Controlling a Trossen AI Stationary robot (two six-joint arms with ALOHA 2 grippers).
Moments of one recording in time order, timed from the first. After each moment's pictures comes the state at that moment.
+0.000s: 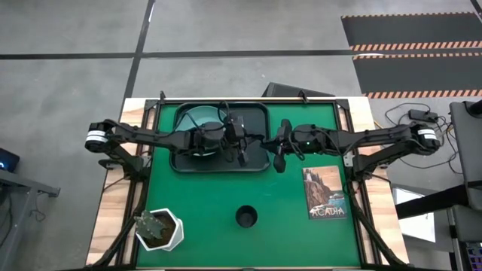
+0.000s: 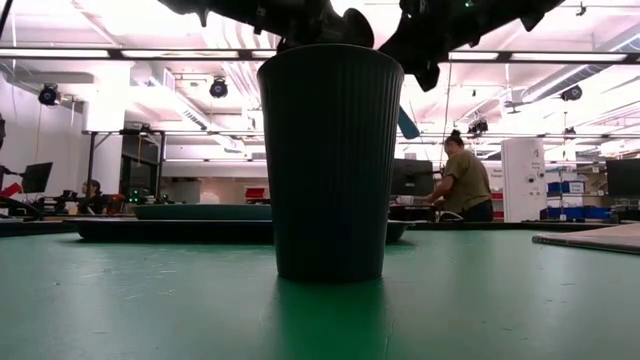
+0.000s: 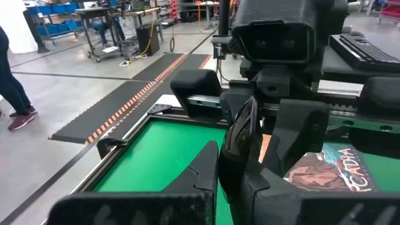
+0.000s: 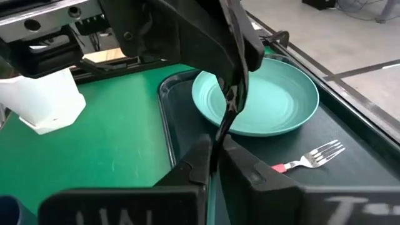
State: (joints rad) left arm 0.05 1.53 1.08 0.32 -0.24 0.01; right arm -0.06 1.26 0.84 0.05 0.09 0.15
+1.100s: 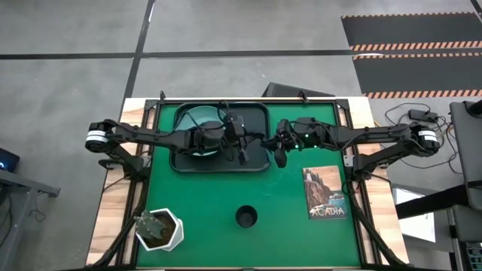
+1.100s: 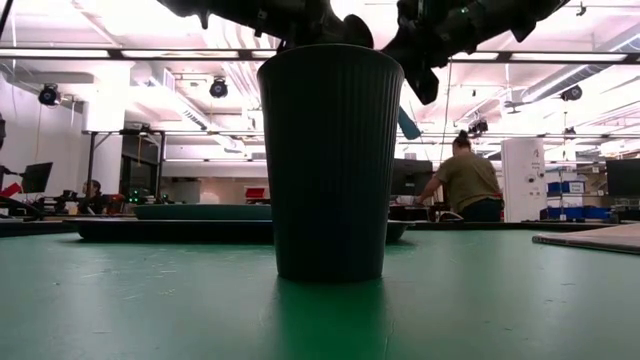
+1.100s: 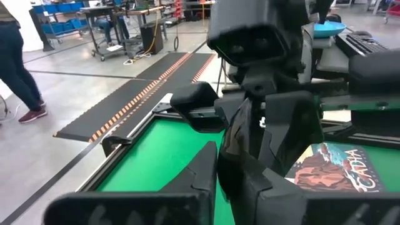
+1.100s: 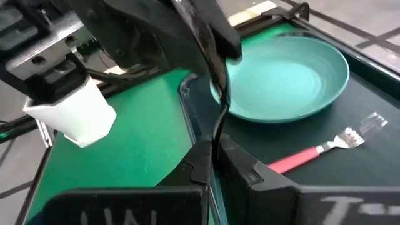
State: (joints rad) left arm 0.05 1.53 1.08 0.32 -0.24 0.01; right arm -0.16 1.27 0.84 0.04 -0.09 0.32
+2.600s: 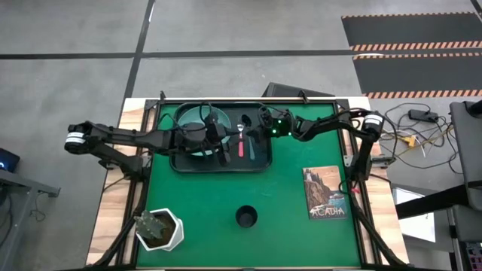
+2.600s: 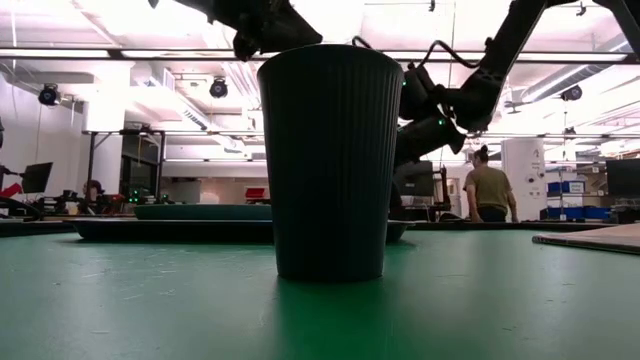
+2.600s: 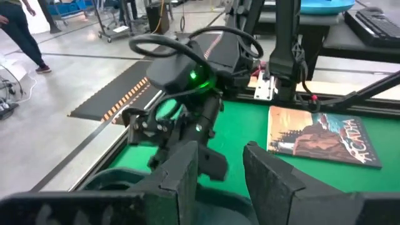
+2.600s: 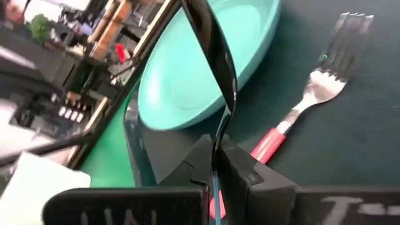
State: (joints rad) left arm 0.03 1.30 0.96 0.12 -0.30 -0.02; right arm -0.45 1.84 0.83 0.62 -0.35 0.74
